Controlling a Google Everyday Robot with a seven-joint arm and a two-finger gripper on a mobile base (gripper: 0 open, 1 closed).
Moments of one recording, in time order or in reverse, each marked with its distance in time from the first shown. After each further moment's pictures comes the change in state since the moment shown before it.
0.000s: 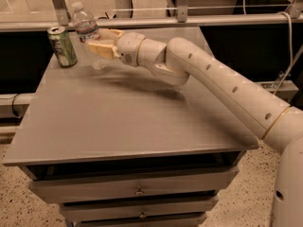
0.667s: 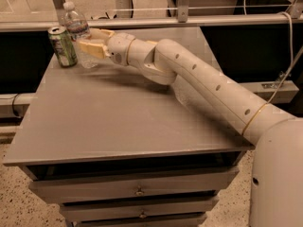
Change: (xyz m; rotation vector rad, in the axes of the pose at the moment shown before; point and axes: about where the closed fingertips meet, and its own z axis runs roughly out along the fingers) arm 0.008 -0.001 0.034 -0.024 -0.043 0.033
